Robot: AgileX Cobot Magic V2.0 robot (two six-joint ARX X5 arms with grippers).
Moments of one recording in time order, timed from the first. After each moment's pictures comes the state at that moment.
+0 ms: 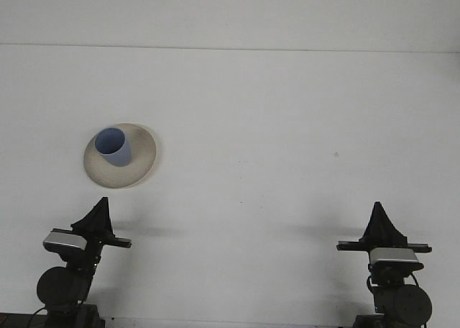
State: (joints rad) left arm -0.05 0.00 0.03 0.20 0.06 -0.04; right arm 0.04 0.00 0.09 0.10 0.03 0.01
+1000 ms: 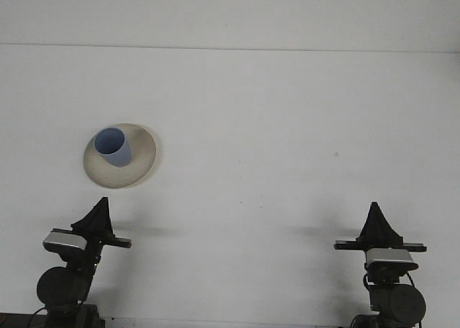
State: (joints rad) left arm -0.05 0.00 0.03 0.20 0.06 -0.04; right arm 0.04 0.00 0.01 0.20 0.03 0.01
